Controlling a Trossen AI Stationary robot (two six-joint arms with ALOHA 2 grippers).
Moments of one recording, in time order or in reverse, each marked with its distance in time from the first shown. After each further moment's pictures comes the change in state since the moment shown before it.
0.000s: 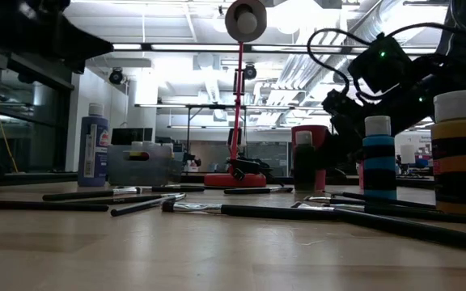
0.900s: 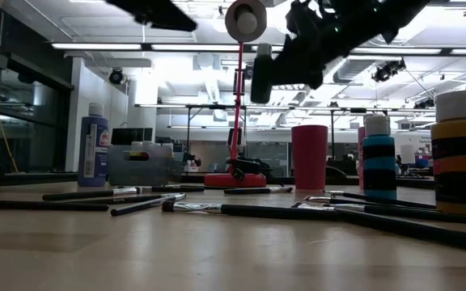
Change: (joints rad) left arm 0.000 0.860 0.617 0.035 -0.267 0.311; right arm 0.008 -0.205 0.501 -0.605 -0.098 -0.082
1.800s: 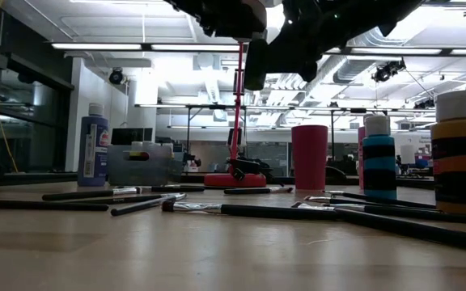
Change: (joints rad) left arm 0.040 0.401 0.320 -0.005 0.239 -0.087; right arm 0.029 0.001 0.027 0.003 -0.058 0.001
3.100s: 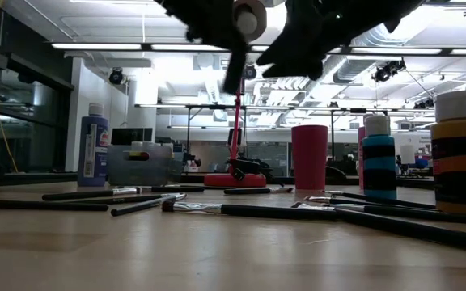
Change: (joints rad) left arm 0.000 -0.009 -0.002 -0.091 -0.340 -0.122; right arm 0.007 -0.023 0.000 -0.071 0.085 0.009
